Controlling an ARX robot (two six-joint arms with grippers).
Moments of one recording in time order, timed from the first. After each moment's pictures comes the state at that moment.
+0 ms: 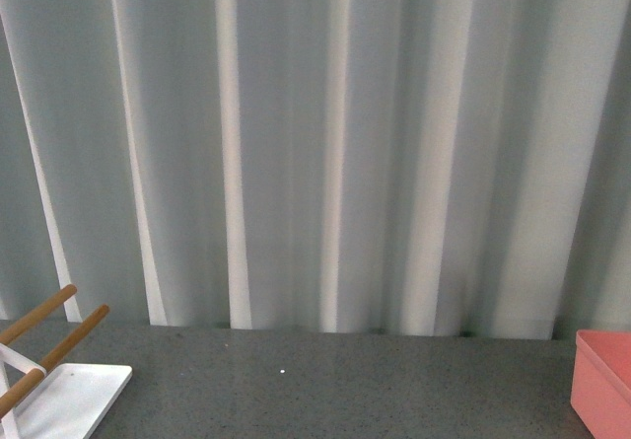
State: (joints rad) left arm 0.00 0.00 0.02 0.00 0.00 0.00; right arm -0.12 1.40 1.21 -0.41 0.25 -0.19
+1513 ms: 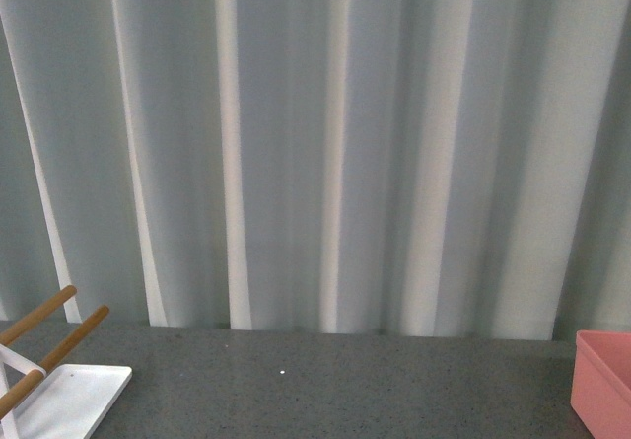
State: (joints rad) left arm 0.00 0.00 0.02 0.00 0.00 0.00; right arm -0.24 1.54 1.01 -0.25 0.20 -0.26
